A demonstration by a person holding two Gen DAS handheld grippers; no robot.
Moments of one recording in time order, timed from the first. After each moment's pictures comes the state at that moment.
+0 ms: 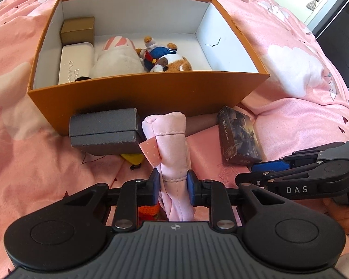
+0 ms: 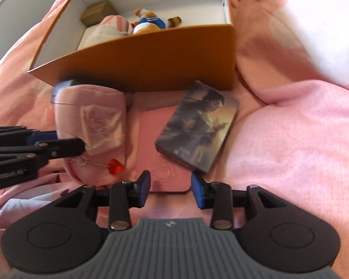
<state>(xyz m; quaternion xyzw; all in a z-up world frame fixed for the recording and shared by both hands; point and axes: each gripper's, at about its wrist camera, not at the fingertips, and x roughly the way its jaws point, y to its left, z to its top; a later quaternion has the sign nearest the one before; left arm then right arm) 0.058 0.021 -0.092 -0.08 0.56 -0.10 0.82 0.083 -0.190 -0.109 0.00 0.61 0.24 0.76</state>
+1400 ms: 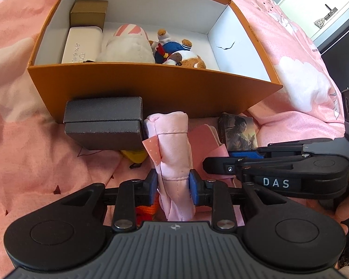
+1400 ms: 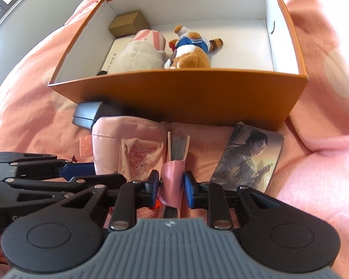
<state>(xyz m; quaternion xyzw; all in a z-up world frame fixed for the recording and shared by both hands) 0.064 0.033 -0.108 -0.13 0.56 -0.10 0.81 0.100 -0.140 -0.107 0.01 0.58 0.29 0.76</state>
